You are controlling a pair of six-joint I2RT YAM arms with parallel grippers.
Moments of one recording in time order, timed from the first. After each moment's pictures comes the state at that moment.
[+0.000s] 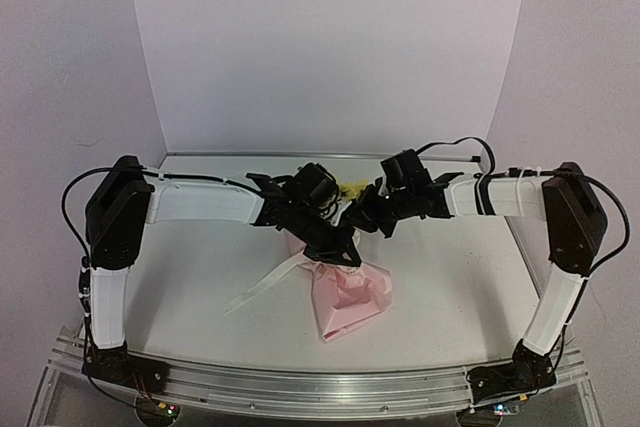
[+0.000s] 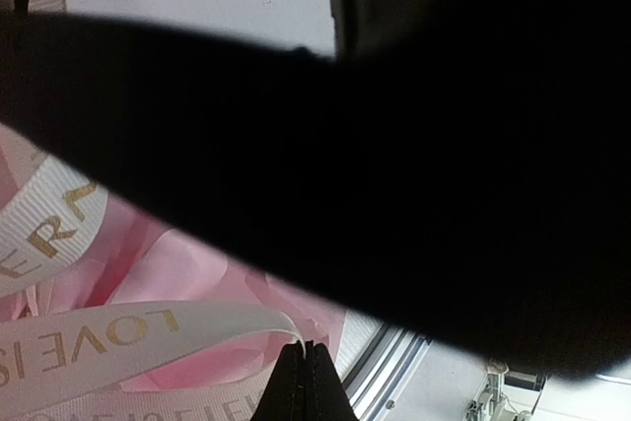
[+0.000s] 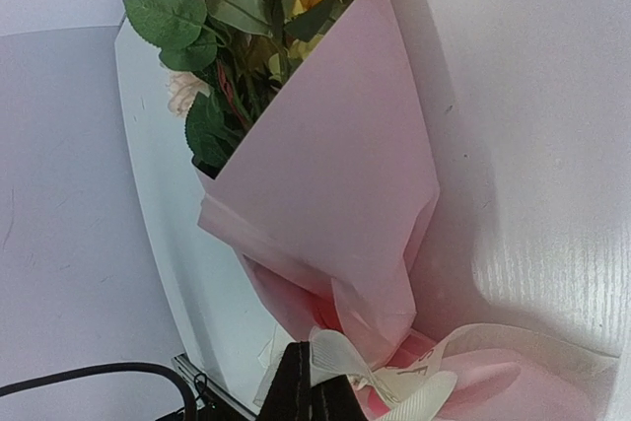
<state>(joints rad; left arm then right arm) -0.98 2.04 1.55 -0.38 0.55 -0.63 0.67 1.82 1.23 -0.16 -0.30 1.14</state>
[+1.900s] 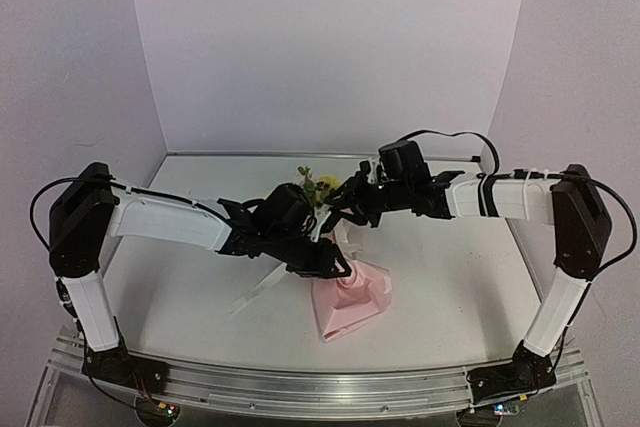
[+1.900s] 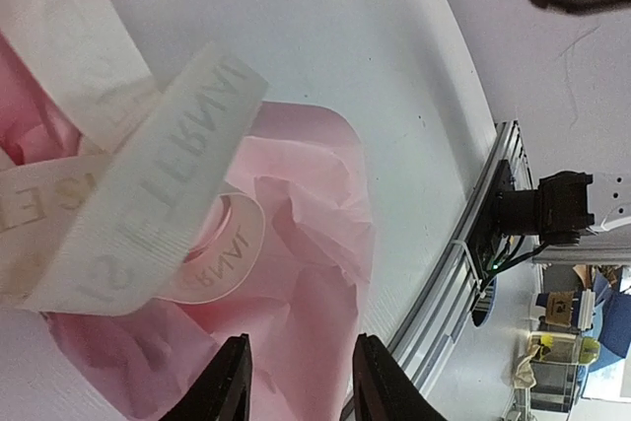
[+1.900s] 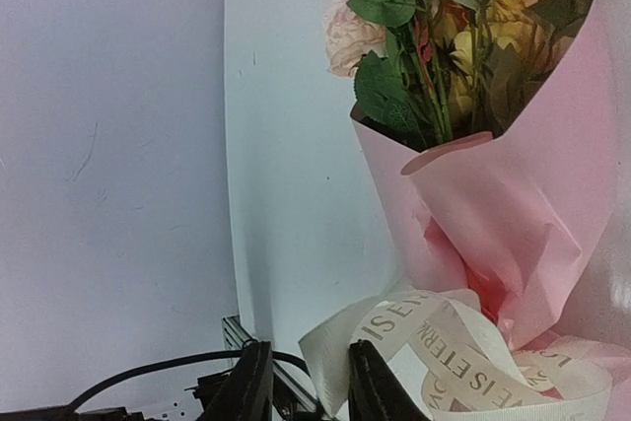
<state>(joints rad) -1.02 1.84 1.19 -0.09 0.39 -0.68 0.71 1.79 1.24 0.00 -0.39 1.14</state>
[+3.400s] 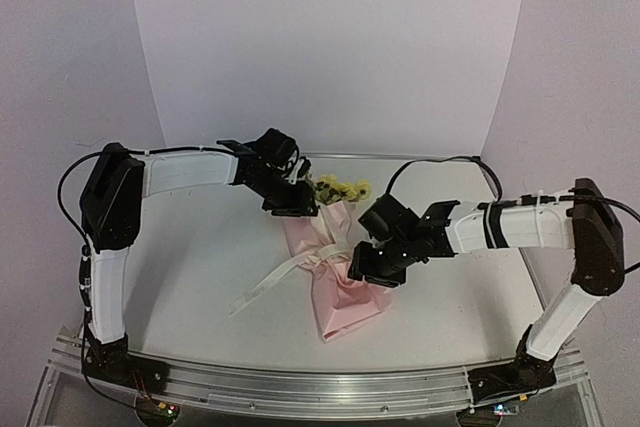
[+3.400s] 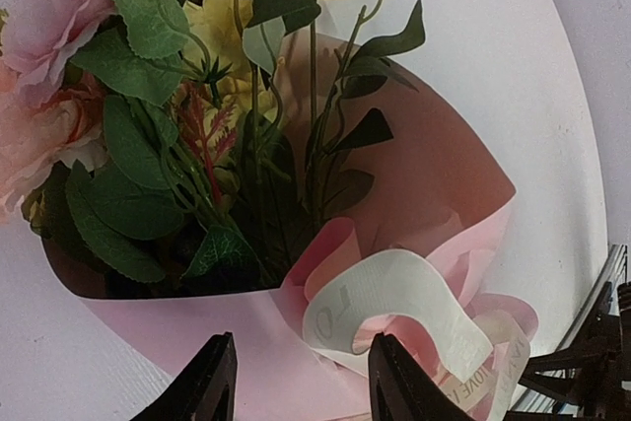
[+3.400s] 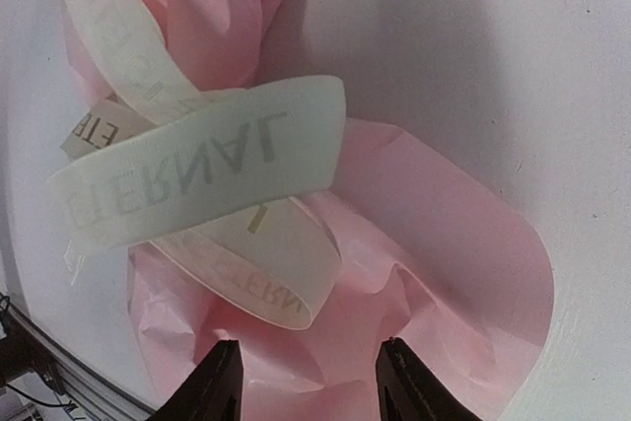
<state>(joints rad) -0.72 2.07 1.67 -0.54 0.26 -0.44 0.94 1.68 1.08 -0.47 0.02 0.97</state>
